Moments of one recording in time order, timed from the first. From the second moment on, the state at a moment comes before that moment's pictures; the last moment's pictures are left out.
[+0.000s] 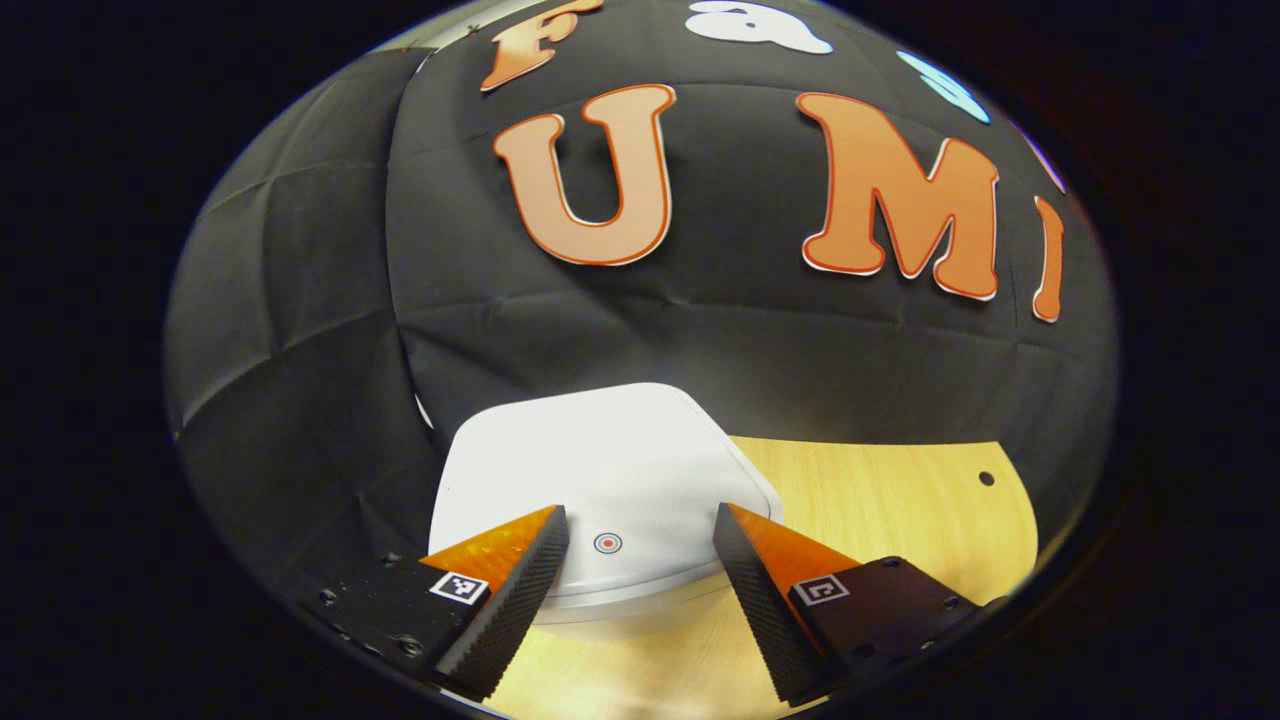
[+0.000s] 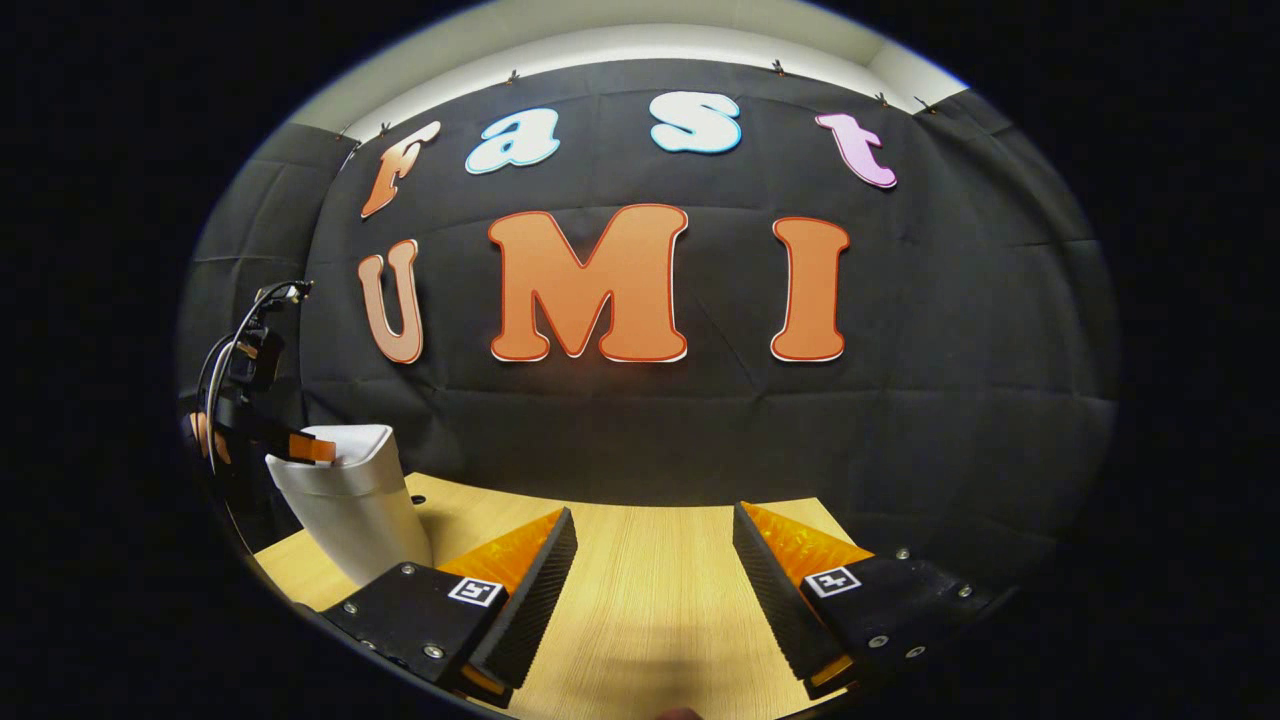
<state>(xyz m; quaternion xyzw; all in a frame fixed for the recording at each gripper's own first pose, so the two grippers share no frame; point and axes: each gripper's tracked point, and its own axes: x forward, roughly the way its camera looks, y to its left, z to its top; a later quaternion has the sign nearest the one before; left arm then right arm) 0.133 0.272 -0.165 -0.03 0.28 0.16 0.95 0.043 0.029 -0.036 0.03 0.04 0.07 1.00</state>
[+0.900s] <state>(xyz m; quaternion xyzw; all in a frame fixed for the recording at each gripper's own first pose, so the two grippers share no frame) 0.104 0.170 -0.060 -0.04 0.11 0.11 0.99 0.032 0.022 -0.011 0.04 0.00 0.07 1.00</state>
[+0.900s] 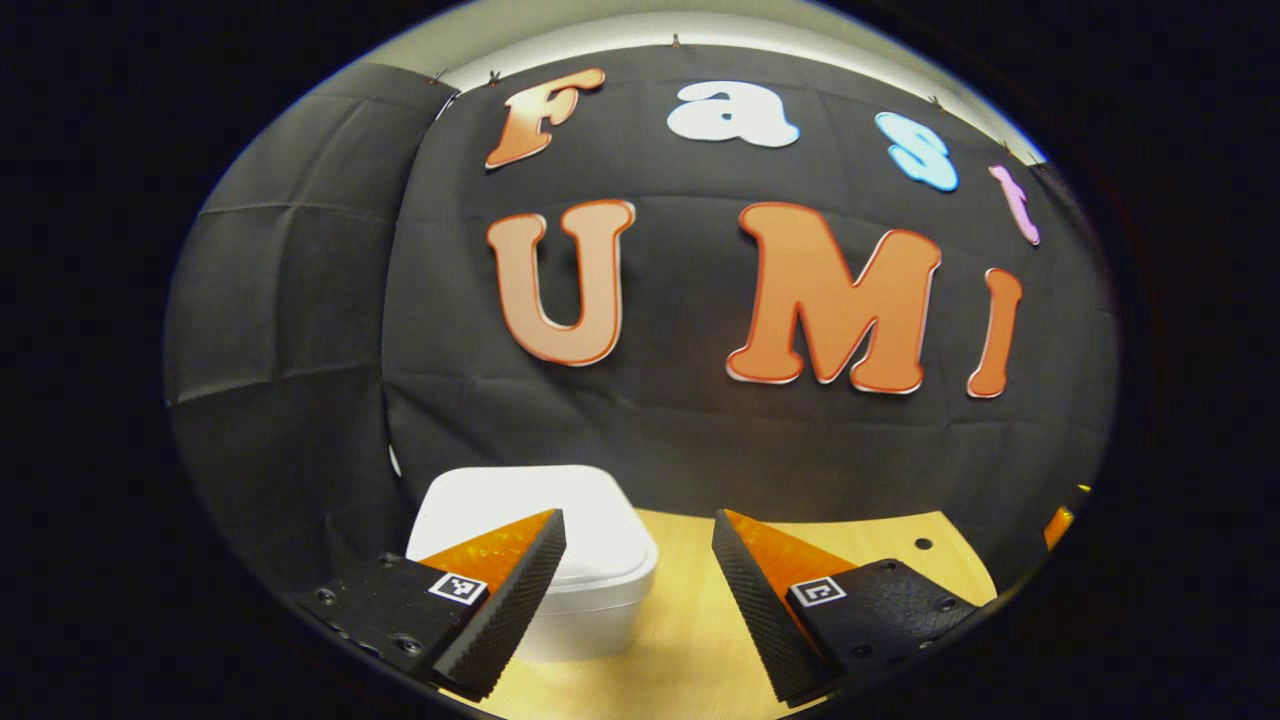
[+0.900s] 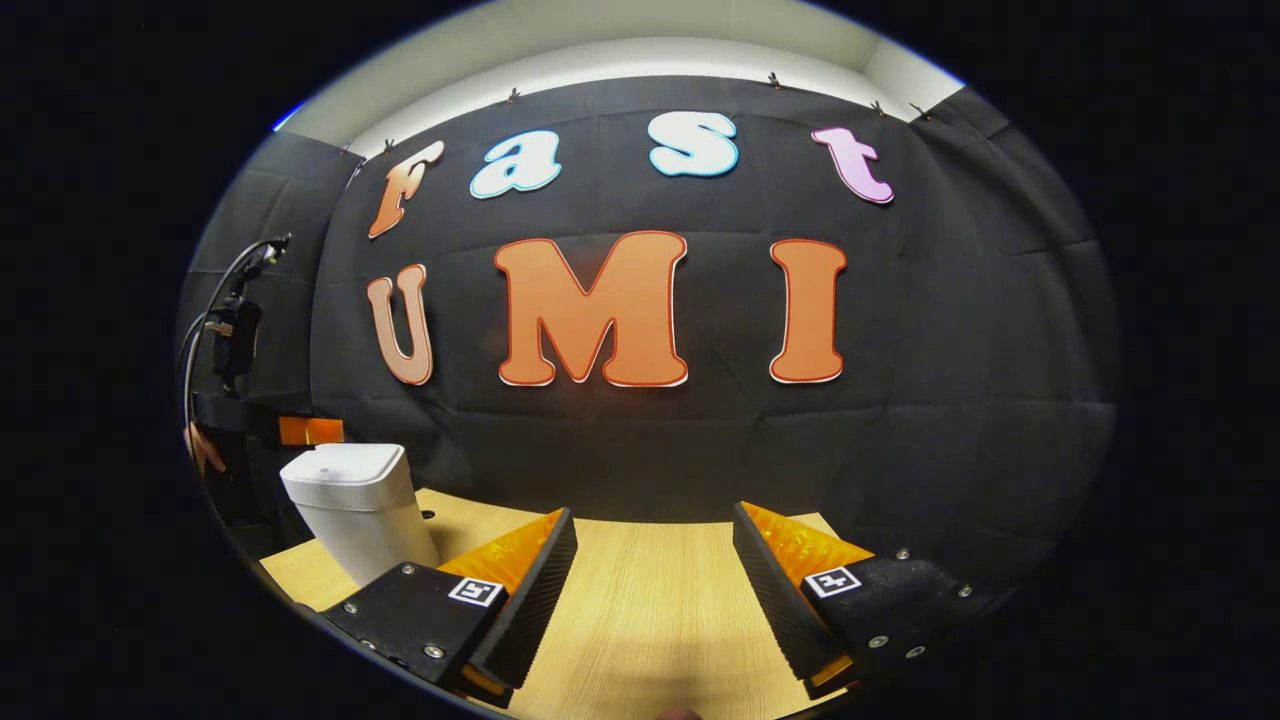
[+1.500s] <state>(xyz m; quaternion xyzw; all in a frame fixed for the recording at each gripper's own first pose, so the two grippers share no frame) 0.078 0.038 -0.047 -0.04 0.04 0.01 1.00 0.028 0.011 0.003 0.05 -0.01 0.04 1.00</state>
